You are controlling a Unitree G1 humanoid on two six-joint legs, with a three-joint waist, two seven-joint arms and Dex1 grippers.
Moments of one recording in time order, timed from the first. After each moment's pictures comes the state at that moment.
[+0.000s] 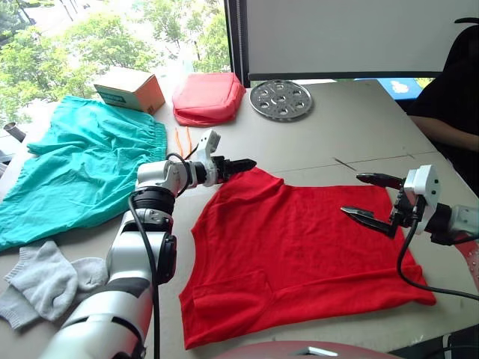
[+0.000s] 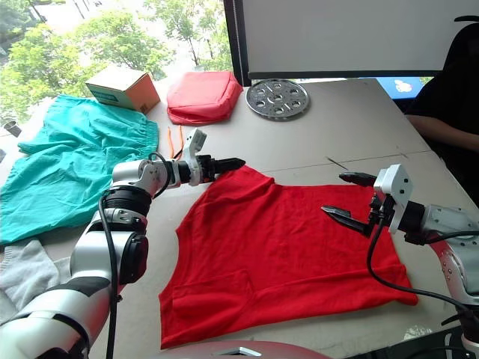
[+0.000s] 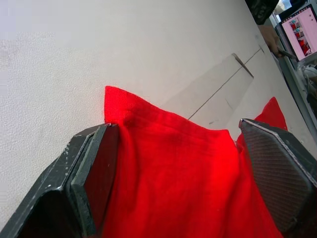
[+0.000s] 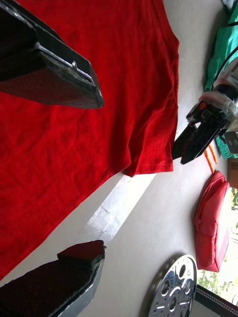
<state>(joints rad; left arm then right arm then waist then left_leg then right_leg) -0.95 0.40 0.08 0.88 -0.37 0.82 -0.86 -0.05 -0.75 -0.18 -0.31 0.53 0.30 0.97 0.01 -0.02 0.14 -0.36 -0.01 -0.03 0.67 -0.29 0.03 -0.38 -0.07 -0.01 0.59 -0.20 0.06</state>
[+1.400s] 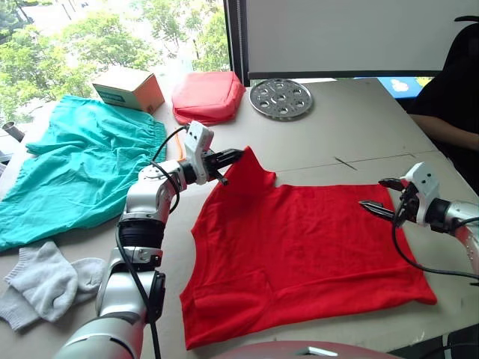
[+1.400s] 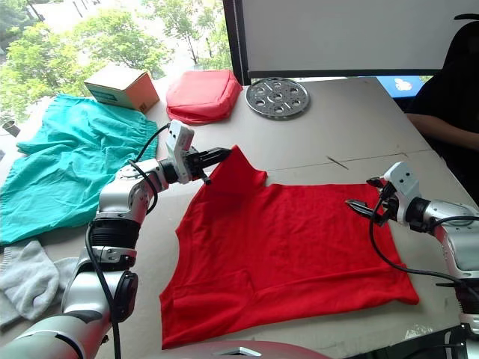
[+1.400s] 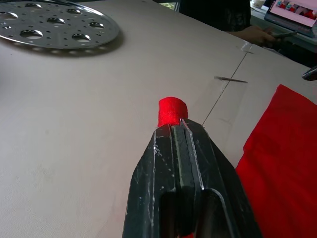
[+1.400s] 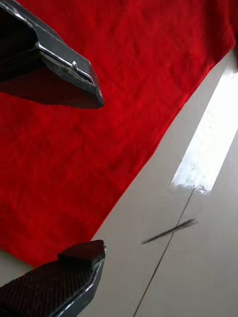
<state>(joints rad) -0.64 0.43 0.07 0.35 -0.32 0.44 -0.94 -0.28 -0.79 -0.07 0.14 0.26 0.44 0.86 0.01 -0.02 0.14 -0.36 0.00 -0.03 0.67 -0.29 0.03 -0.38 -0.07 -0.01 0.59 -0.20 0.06</state>
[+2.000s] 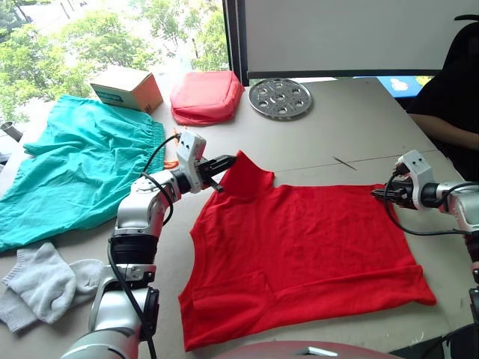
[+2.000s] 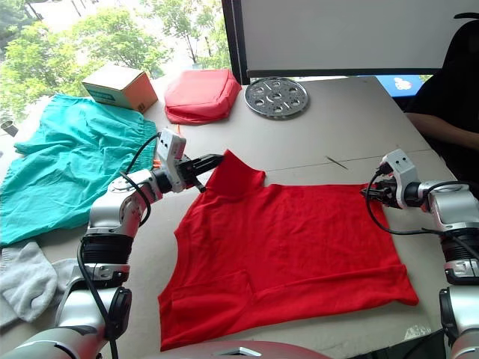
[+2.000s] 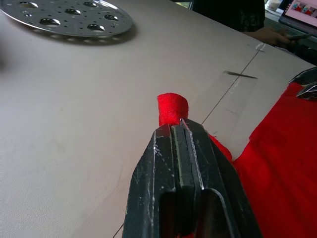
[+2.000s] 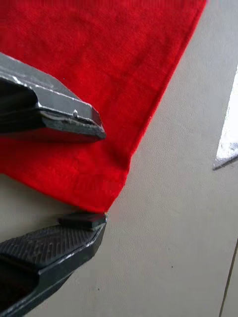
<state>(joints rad) -0.53 0.45 0.11 0.21 -0.37 0.48 -0.86 -0.53 -0.79 0.02 0.40 0.19 0.69 0.90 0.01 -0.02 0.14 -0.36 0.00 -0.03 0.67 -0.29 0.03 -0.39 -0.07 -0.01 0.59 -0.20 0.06</state>
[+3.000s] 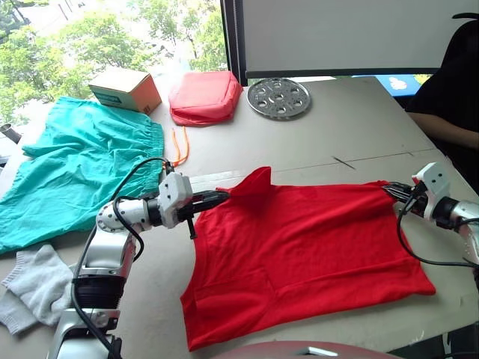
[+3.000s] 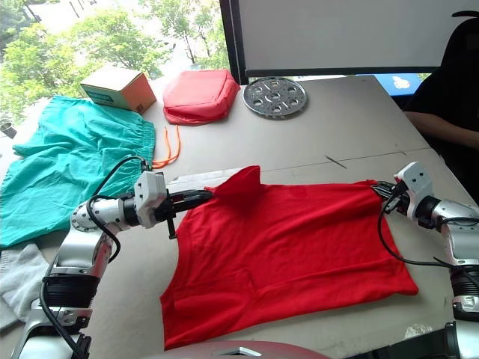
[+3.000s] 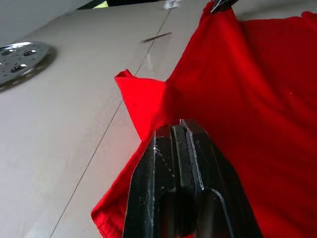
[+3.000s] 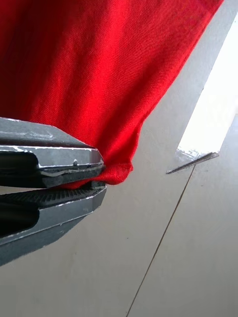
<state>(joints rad) -0.20 0.63 0.04 0.08 -0.29 -0.15 -1.22 -0.29 -0.73 -0.16 0.42 0.24 0.06 0.91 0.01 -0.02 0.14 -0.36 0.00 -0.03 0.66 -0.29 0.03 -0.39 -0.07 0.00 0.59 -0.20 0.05</state>
